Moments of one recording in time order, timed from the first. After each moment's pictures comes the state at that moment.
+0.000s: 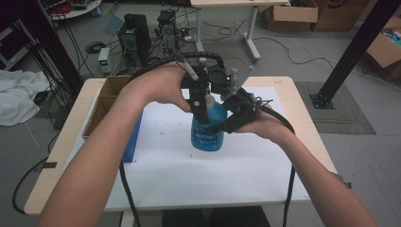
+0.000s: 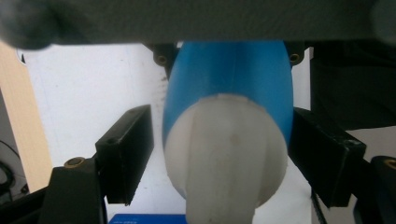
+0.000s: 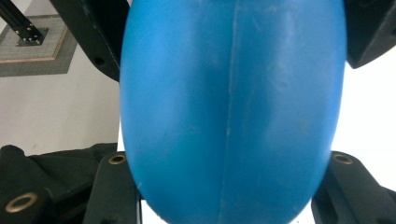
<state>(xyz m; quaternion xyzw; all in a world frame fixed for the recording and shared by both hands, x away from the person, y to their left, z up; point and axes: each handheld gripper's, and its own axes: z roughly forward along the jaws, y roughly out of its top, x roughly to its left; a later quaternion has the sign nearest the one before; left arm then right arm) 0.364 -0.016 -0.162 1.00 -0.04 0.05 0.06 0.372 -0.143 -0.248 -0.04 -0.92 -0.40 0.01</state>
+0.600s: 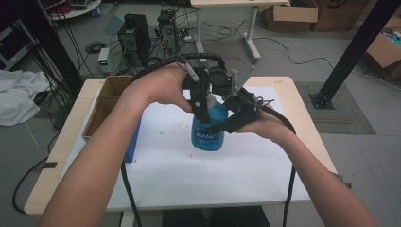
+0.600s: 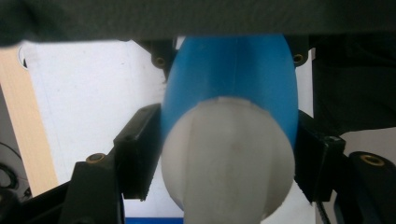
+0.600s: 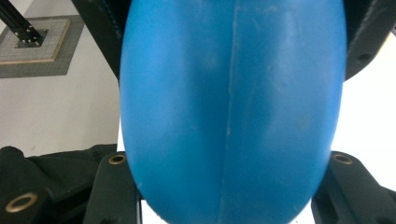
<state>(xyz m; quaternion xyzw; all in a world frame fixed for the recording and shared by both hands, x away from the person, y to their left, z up) 0.365 -0.017 -0.164 1.00 -0.04 0.05 0.07 0.372 -0.145 -0.247 -0.03 -0.91 -0.40 0.00</state>
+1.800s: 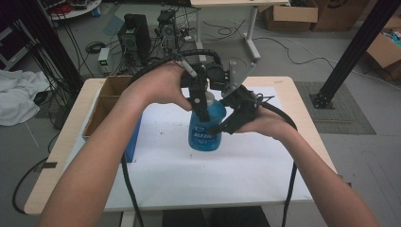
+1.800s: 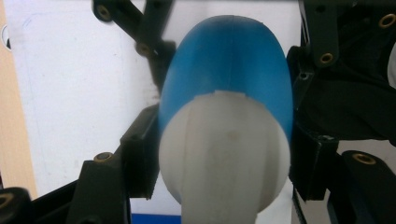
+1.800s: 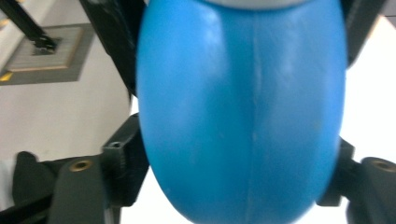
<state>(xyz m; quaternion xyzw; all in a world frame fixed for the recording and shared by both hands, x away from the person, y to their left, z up) 0.369 -0.010 -0.158 1.00 0.01 0.03 0.07 0.372 -0.143 -0.242 -0.04 -0.91 -0.41 0.02</state>
